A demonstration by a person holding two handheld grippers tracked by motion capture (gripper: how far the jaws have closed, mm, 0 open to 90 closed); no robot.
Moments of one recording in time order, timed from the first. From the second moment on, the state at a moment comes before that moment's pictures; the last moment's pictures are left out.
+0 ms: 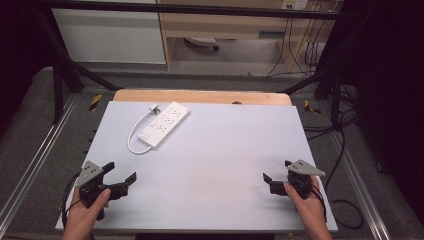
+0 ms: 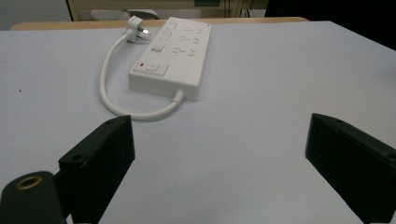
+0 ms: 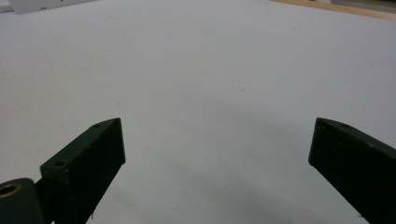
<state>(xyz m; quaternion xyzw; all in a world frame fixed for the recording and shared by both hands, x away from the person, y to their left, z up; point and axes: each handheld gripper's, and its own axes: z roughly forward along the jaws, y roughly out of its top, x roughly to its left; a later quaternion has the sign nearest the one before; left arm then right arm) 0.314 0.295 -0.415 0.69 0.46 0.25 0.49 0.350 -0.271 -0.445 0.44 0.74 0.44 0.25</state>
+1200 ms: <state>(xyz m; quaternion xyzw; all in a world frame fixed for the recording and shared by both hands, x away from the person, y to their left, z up) 0.313 0.290 -0.390 0.69 0.44 0.25 0.52 0.348 -0.269 -0.442 0.44 0.74 0.45 0.25</state>
